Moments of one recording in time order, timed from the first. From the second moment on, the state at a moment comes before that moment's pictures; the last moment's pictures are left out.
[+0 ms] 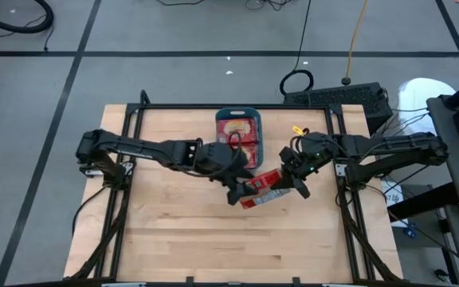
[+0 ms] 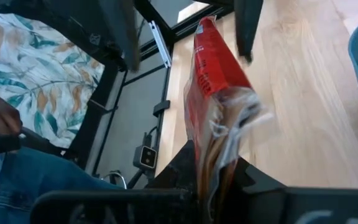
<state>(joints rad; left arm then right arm) -0.11 1.72 1.56 -0.33 0.11 -0.54 0.03 1.04 0.90 -0.35 -0.42 0.51</state>
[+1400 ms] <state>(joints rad) 0.07 1.61 1.56 -0.54 -0.03 0.03 0.02 0.78 0.90 -0.52 -0.03 0.61</state>
